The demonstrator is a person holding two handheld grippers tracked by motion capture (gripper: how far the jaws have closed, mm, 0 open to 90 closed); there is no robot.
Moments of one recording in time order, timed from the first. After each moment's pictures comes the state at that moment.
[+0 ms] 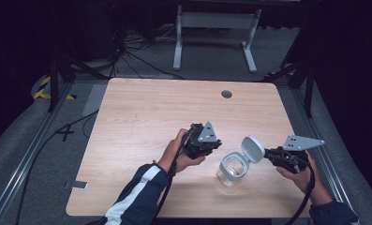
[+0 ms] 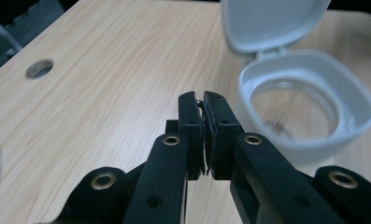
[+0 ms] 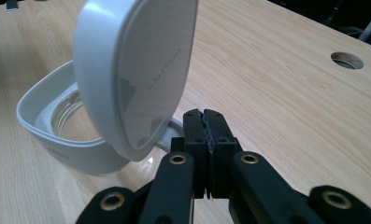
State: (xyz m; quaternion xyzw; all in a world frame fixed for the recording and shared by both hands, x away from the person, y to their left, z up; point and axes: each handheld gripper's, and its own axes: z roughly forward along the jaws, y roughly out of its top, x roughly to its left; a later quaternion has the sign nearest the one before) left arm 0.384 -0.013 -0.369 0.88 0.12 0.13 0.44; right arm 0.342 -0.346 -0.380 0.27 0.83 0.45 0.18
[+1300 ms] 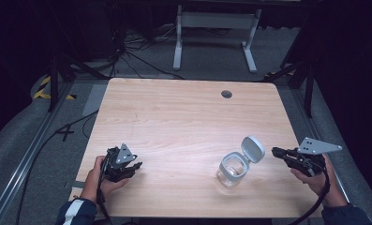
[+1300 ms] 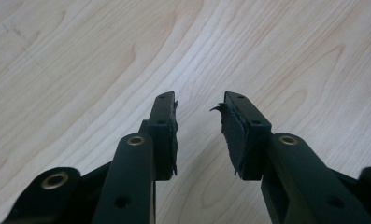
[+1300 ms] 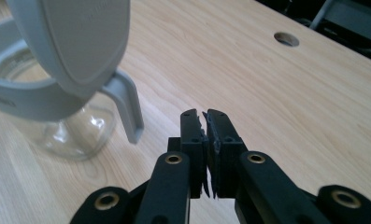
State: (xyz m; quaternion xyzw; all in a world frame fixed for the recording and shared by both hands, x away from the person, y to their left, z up) left arm 0.345 0.192 -0.444 0.88 0.31 0.18 0.32; right arm 0.329 -0.385 -0.382 0.30 0.83 0.40 0.24
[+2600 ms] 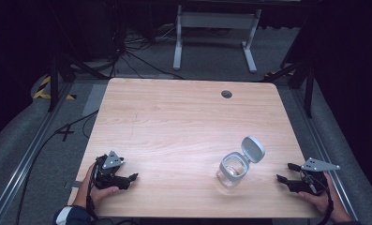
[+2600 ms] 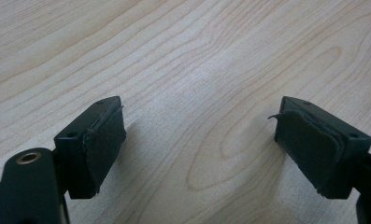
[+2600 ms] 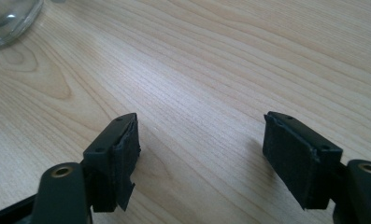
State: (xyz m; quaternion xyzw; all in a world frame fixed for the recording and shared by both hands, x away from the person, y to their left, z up) left arm 0.341 0.220 -0.482 0.85 0.35 0.14 0.36; right arm 0.309 -0.436 -0.467 0.41 0.81 0.36 0.20
